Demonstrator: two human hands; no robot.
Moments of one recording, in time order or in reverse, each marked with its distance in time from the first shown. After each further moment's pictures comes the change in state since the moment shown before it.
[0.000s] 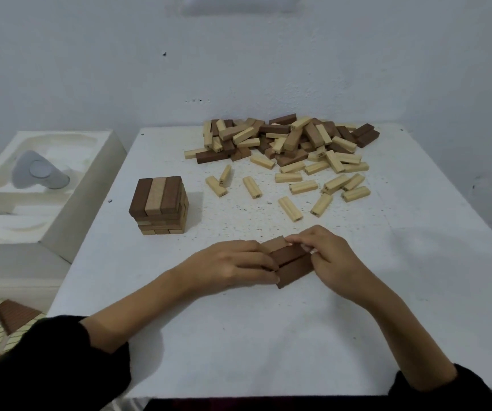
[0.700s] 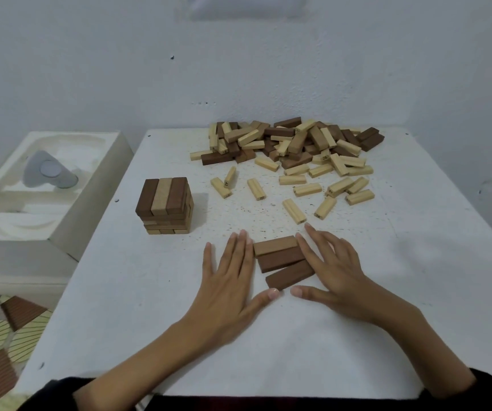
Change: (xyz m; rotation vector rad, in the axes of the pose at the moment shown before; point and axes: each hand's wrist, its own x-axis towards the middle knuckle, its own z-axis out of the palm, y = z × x) left_hand 0.000 0.067 0.008 0.037 -0.418 -1.014; right_hand -0.016 0.022 0.001 -0.543 -0.305 -0.038
